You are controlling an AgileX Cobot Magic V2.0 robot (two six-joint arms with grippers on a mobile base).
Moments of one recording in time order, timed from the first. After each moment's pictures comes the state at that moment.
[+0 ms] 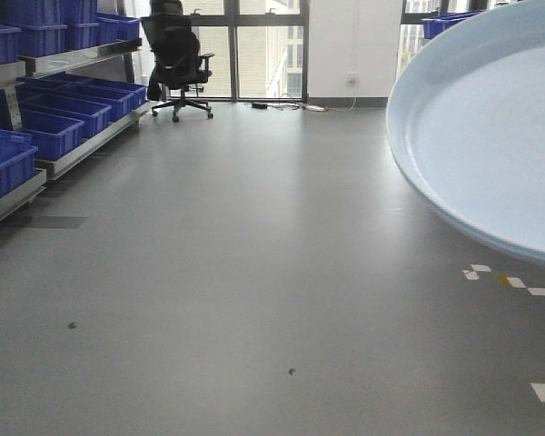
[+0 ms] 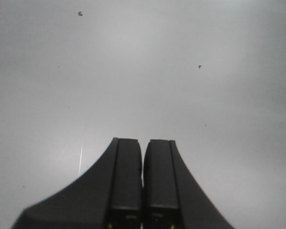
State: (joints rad) left arm -0.04 0.68 -0.50 -0.01 0.60 -0.15; right arm 0.20 0.61 -0.51 -0.19 0.44 0.36
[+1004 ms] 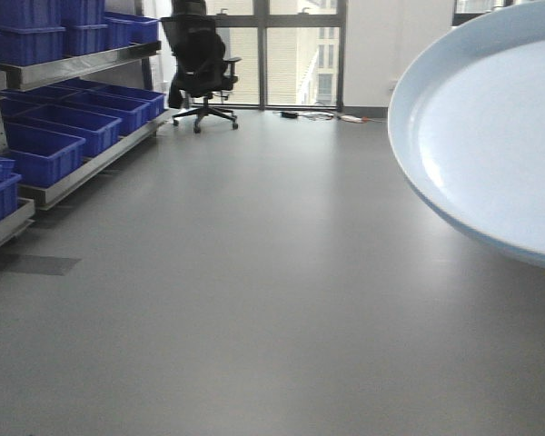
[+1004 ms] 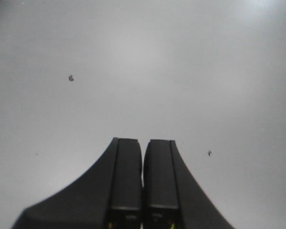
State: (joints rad) left arm -0.04 0.68 -0.50 -0.01 0.60 -0.15; right arm 0.20 0.61 -0.51 -0.19 0.44 0.36
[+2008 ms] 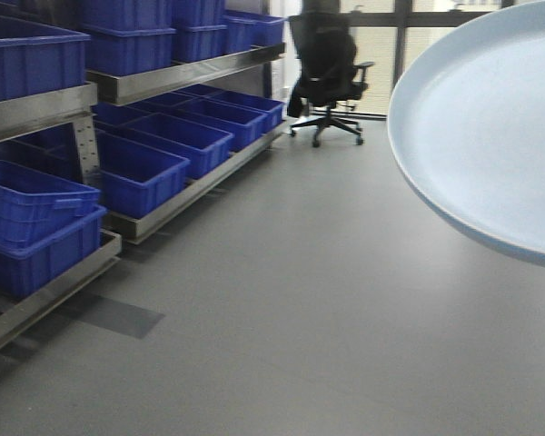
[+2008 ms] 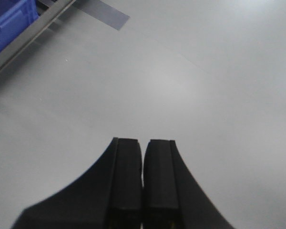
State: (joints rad) left arm -0.04 0.68 -0.50 -0.01 0.60 -0.15; right arm 0.20 0.61 -0.51 -0.19 0.44 0.36
